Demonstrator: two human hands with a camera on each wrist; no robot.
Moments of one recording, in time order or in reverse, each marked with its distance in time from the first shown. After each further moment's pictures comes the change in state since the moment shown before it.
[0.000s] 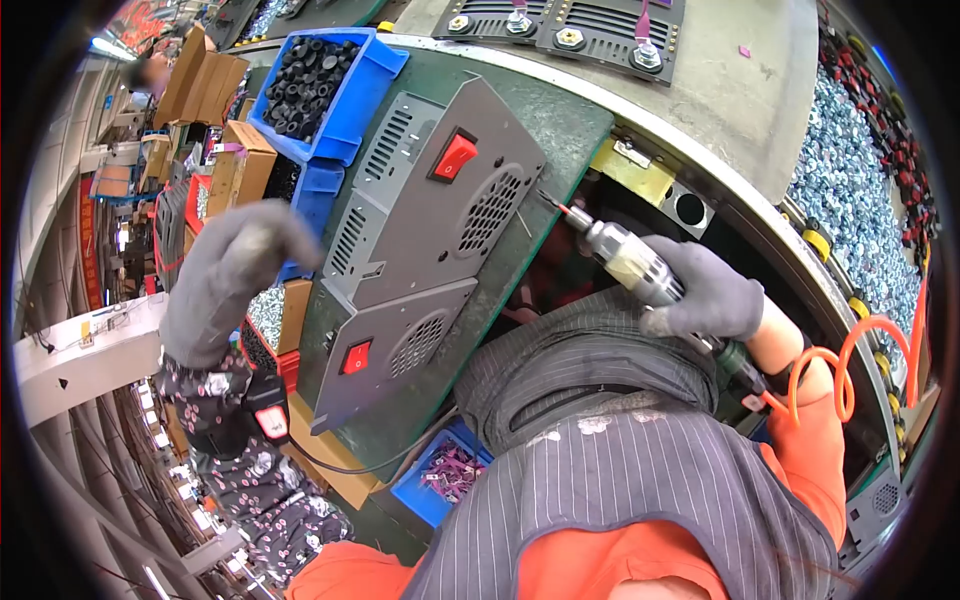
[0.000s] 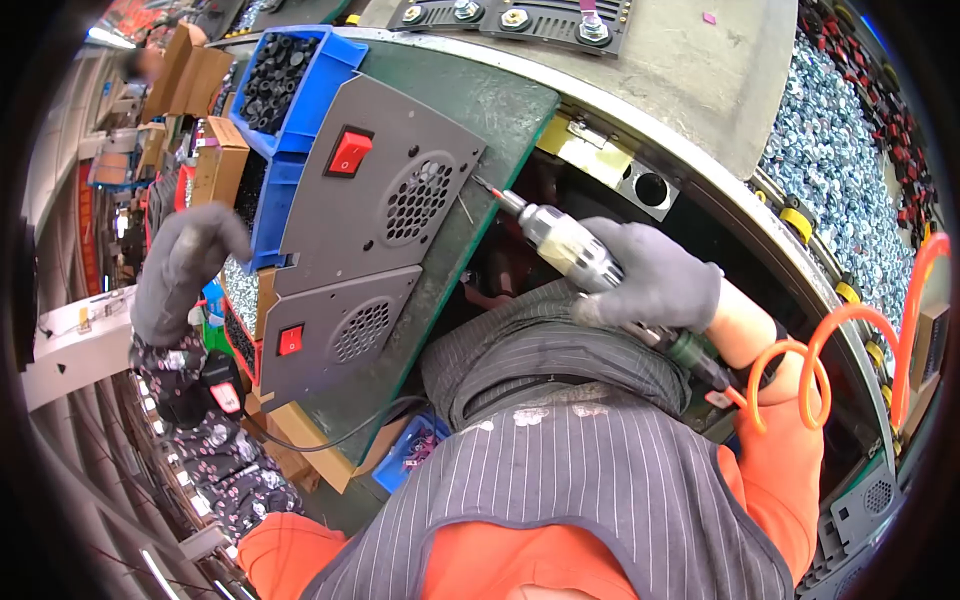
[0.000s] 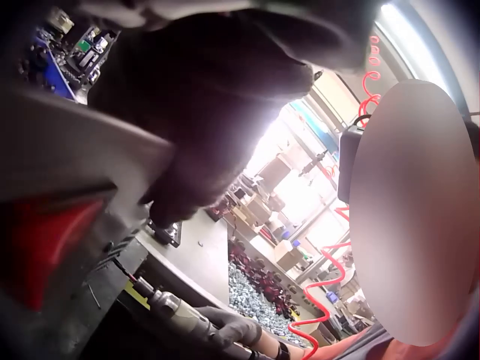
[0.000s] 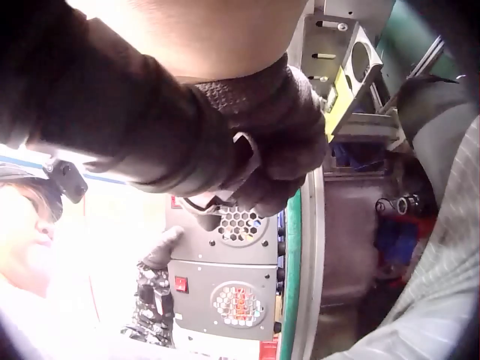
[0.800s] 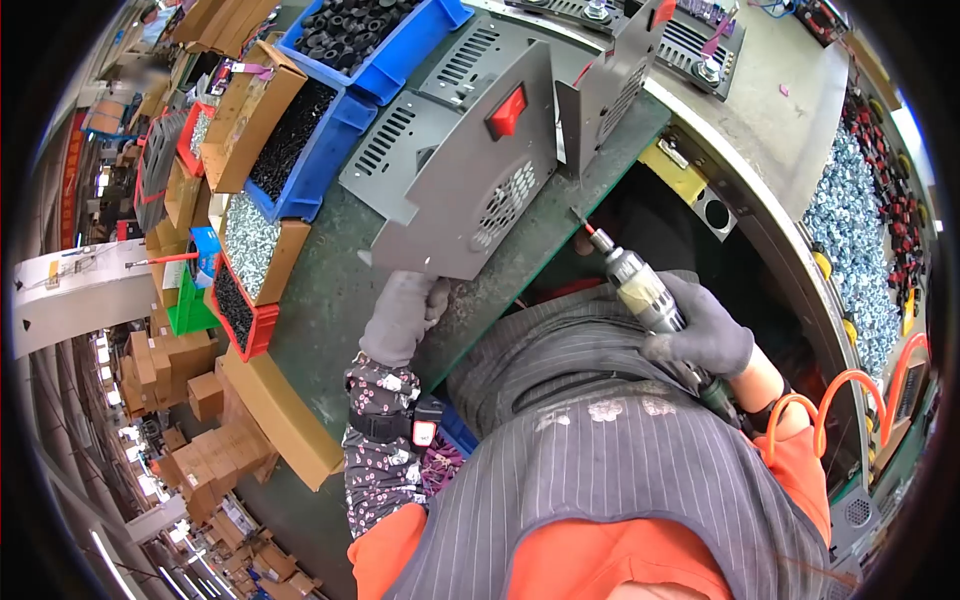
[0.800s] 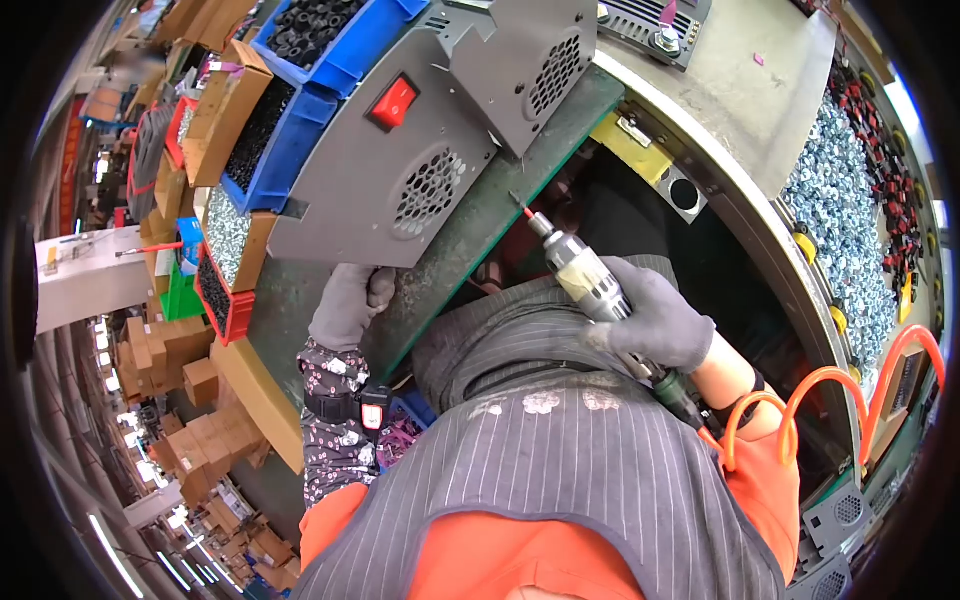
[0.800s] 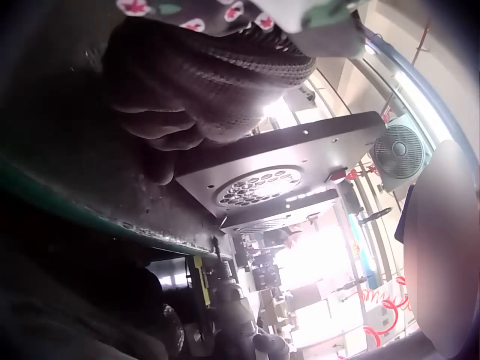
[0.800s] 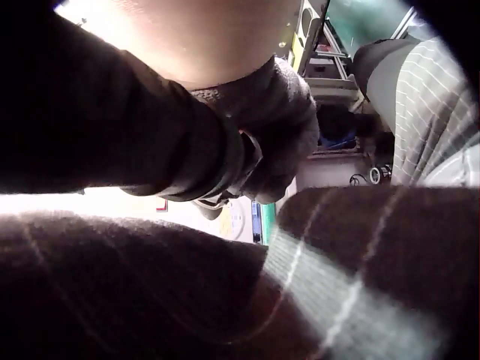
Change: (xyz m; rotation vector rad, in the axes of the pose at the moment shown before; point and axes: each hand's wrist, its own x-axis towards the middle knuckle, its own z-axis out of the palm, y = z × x) left_hand 0.002 -0.153 0.194 -0.789 0.355 -0.022; right_hand -0.009 -0.003 0.058 0.118 -0.012 0.117
